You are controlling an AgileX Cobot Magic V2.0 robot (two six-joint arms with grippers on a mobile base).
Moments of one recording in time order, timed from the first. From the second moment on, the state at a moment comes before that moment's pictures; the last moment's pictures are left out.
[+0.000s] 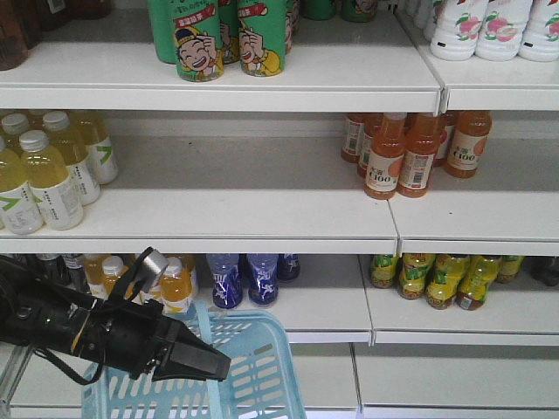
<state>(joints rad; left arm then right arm) -0.16 1.77 -0.73 1.75 -1.16 -2.05 -0.01 -0.01 0.03 -0.08 0.14 0.04</state>
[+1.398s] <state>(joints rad) -0.22 1.77 -0.73 1.74 -1.16 -2.03 -0.01 -0.01 0.03 -0.08 0.14 0.04</state>
